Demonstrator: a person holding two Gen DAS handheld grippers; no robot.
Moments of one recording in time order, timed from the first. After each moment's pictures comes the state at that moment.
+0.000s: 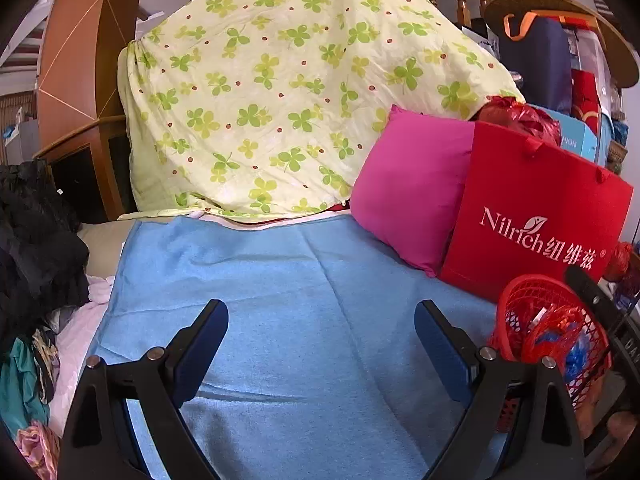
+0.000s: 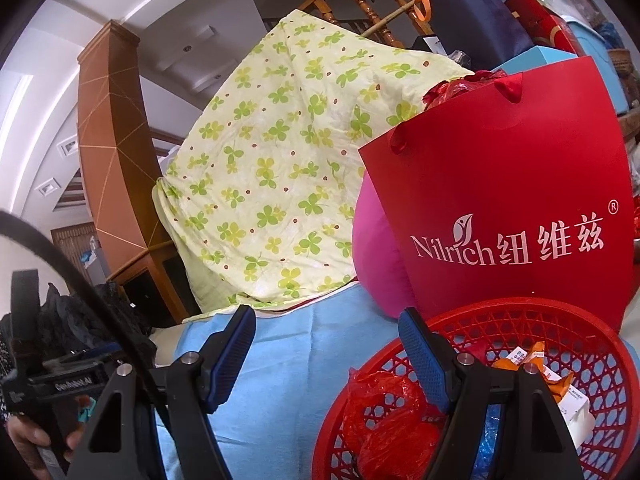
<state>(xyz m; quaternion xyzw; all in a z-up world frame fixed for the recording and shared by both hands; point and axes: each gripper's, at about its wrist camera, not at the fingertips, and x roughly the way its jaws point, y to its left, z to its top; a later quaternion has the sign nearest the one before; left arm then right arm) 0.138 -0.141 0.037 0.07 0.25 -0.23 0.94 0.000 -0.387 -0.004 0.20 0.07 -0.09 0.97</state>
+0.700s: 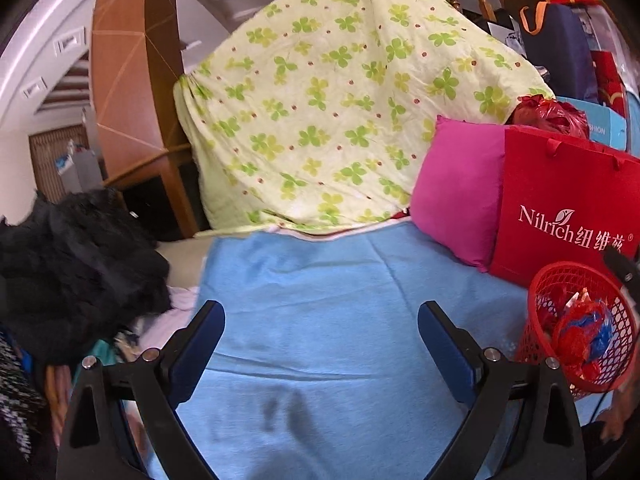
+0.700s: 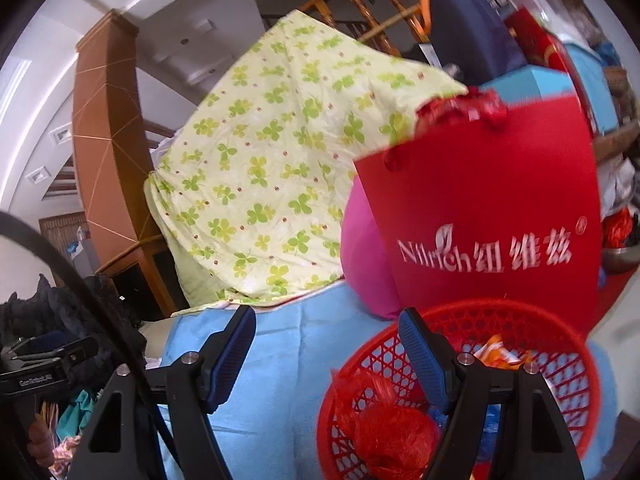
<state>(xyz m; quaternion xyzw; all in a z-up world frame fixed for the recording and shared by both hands) 0.067 -0.105 0.076 0.13 0.21 -0.11 0.96 -0.040 -0.368 0.022 0.18 0.07 -0.12 0.97</state>
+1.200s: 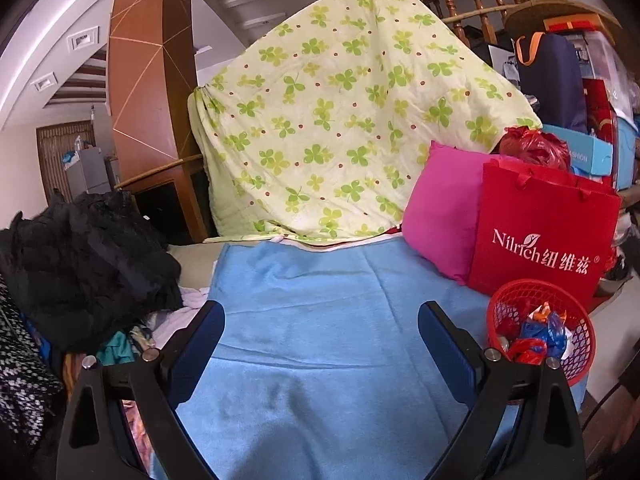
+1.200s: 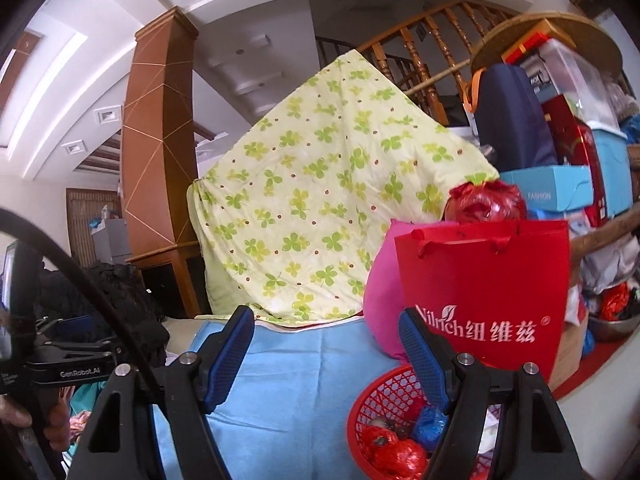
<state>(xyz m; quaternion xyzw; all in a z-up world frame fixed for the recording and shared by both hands) -0.001 -0.090 0.125 0.11 0.20 -0.11 0.97 -0.131 -0.316 0.110 0.09 0.04 -0.09 0.99</state>
